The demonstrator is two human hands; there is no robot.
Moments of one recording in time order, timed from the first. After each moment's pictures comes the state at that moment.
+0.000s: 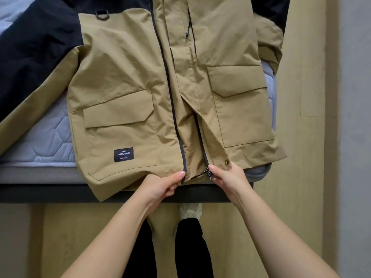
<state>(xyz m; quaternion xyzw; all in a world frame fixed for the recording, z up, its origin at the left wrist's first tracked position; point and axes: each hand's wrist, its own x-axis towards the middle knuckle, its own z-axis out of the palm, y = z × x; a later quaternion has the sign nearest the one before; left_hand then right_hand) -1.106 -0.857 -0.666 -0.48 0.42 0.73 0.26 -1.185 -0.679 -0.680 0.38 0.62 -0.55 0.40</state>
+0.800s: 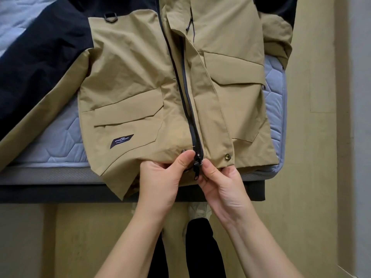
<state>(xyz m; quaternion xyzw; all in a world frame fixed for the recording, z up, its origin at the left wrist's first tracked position) -1.127 -0.857 -0.581 -0.39 0.56 0.73 -0.03 -1.153 -0.746 -0.601 0.29 0.38 -0.81 0.33</state>
